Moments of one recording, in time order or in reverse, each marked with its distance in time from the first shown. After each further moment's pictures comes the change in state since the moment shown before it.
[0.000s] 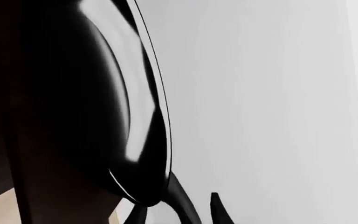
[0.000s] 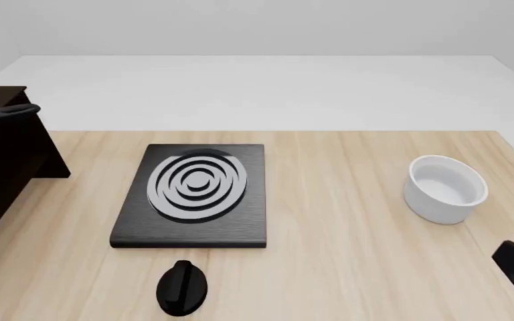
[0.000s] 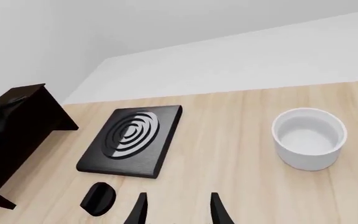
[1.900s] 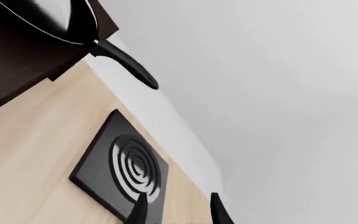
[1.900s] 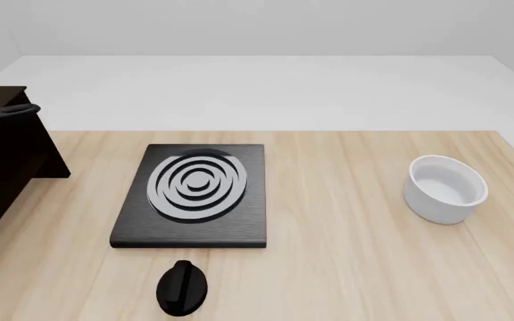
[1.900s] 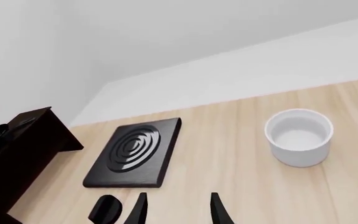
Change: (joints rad) left arm -0.387 -1.116 -0.012 1.176 0.356; right arm -0.056 -0.121 -0.046 0.090 0.059
